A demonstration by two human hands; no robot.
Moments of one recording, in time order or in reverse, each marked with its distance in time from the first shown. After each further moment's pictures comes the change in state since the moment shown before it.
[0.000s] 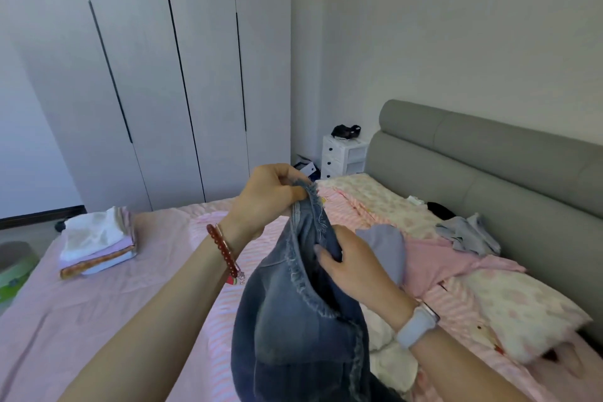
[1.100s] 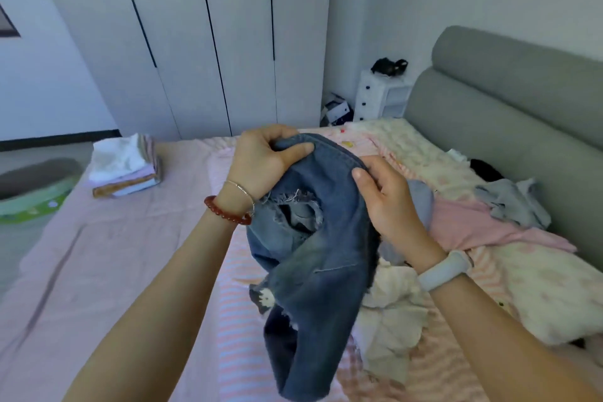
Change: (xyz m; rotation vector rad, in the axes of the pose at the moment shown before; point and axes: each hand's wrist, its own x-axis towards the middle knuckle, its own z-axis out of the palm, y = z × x) left_hand 0.034 -0.070 0.025 0.138 0.236 0.143; right_hand 0.056 0.068 -0.012 0.414 0.132 -0.132
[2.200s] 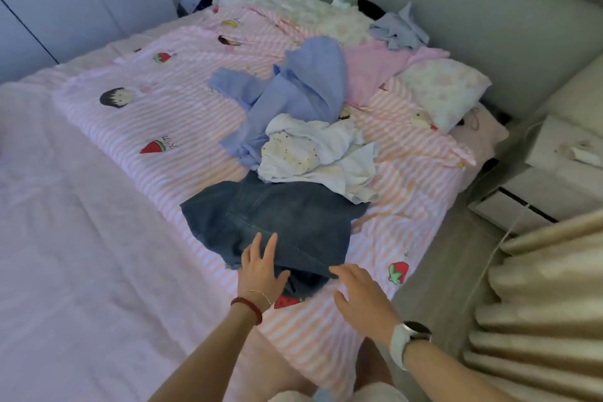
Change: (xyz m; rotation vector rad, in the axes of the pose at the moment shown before) left_hand -0.273 -0.276 0.020 0.717 -0.993 -0.273; right_hand -0.328 0.076 0.146 -0.639 -0.360 0.977
